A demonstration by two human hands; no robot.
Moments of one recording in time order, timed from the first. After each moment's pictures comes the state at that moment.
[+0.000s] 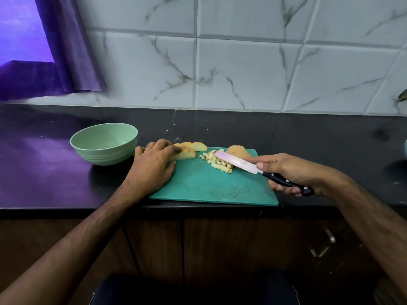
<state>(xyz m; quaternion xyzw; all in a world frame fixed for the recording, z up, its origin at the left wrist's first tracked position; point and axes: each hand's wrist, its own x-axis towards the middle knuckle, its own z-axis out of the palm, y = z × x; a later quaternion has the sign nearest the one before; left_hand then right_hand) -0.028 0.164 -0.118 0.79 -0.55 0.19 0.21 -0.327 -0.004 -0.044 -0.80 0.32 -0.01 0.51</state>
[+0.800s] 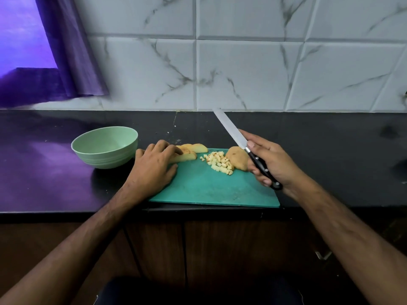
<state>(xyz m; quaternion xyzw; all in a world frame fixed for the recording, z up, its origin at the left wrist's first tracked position) -0.030 0.165 -0.115 0.79 -0.55 0.20 0.19 -0.291 0.009 -0.066 -0.72 0.21 -0.27 0.61</state>
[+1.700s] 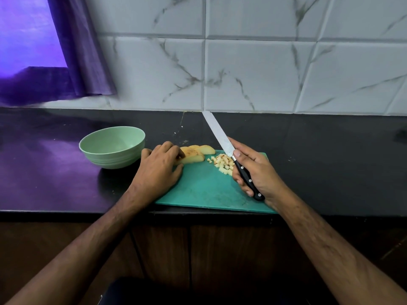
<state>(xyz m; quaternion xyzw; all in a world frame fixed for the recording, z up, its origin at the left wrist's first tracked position) -0.027 0.164 -0.119 0.78 -0.54 0.21 0.22 -0.252 0.030 -0.089 -0.71 0.17 -0.28 0.63</state>
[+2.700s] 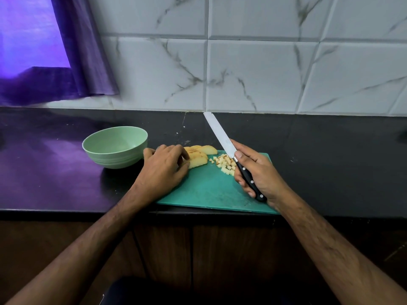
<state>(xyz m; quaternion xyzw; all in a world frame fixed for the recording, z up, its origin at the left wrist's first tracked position) -0.032 0.167 -0.116 0.76 -0.56 0.21 0.25 -0.252 0.030 -0.090 -0.72 0.19 -0.28 0.61</state>
